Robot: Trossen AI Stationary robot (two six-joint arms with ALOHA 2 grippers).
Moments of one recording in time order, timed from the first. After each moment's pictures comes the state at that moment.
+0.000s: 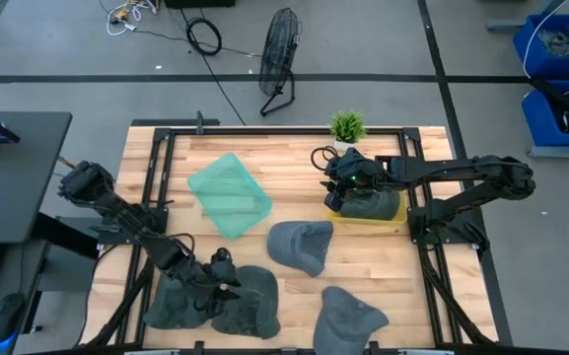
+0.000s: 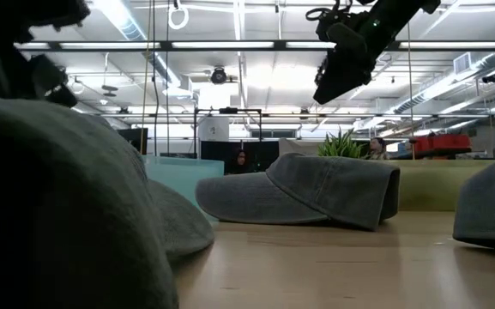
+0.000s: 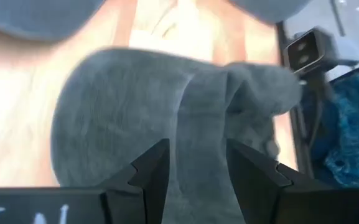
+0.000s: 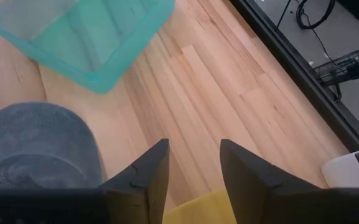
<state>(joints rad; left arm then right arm) -0.72 1.49 0.68 0.05 -0.30 -0.79 -0.11 1.29 0.97 -0.49 0.27 0.17</state>
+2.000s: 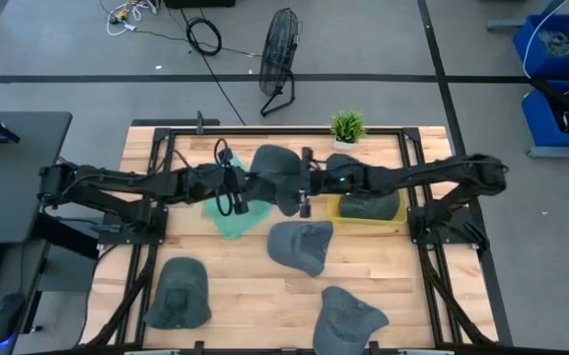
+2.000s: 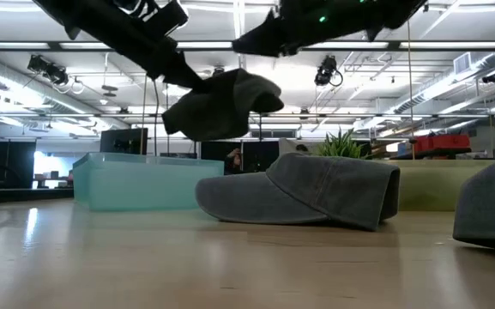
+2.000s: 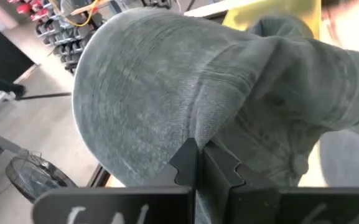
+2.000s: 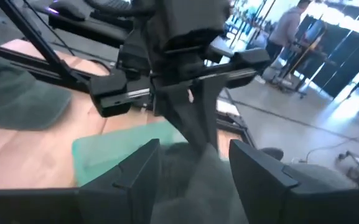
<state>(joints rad) 0.10 1.19 0.68 0.12 -0.39 0.25 -0.08 1.55 0.97 0.39 0.03 -0.37</state>
